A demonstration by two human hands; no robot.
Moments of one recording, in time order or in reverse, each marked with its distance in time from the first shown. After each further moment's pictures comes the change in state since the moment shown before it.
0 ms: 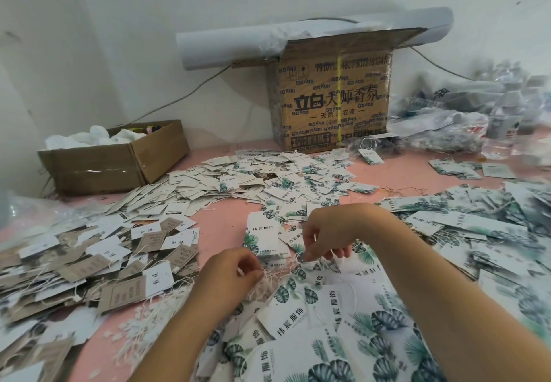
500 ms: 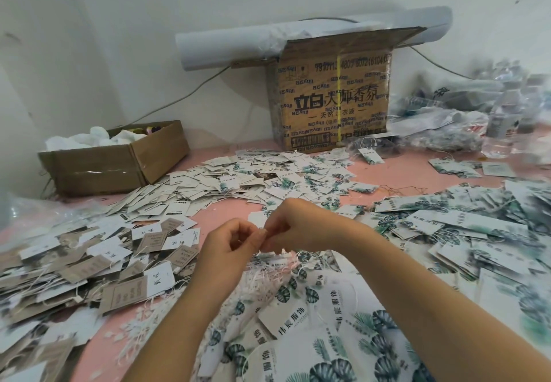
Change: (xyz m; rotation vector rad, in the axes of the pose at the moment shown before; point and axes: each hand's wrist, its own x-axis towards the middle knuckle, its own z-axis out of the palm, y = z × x) left_hand 0.001 0.021 -0.012 -0.589 0.201 0.039; right_hand 0.011 -0.031 0.016 0.232 0.365 -0.409
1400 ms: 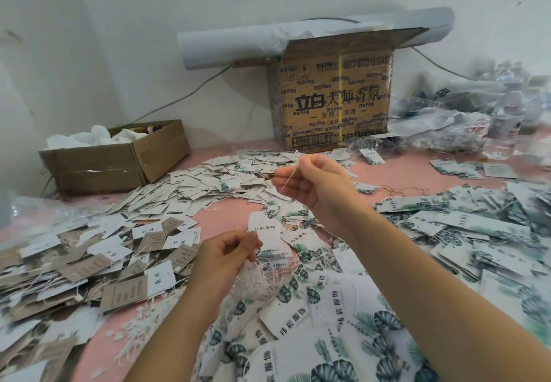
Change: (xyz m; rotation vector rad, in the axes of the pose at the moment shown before) left_hand -0.001 -0.014 -0.003 -0.231 0.025 -0.156; right_hand -0.002 -0.006 -0.017 1.287 0.565 -0.011
